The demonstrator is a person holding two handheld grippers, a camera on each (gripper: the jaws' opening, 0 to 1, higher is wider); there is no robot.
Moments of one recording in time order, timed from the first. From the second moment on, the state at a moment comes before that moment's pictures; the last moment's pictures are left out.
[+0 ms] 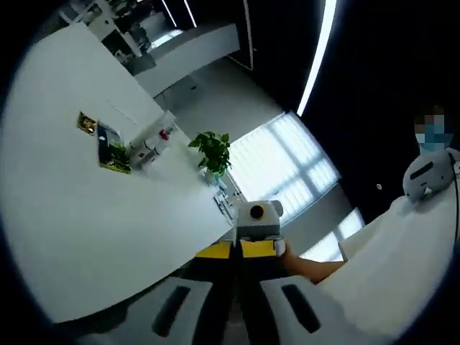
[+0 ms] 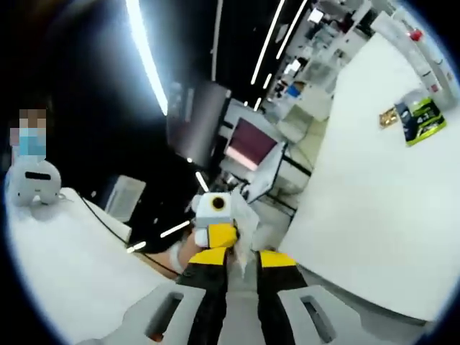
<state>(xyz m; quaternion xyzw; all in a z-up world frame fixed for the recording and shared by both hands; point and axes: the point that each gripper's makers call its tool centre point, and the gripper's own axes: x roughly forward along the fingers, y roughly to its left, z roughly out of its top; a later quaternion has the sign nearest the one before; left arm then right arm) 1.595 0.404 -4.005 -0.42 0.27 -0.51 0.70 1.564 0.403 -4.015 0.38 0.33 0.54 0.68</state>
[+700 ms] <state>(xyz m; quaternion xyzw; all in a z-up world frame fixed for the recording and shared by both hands) 1.610 0.401 -4.018 -0.43 0.30 -0.49 0.70 1.567 0.398 -4.014 0.41 0.34 0.52 0.66</state>
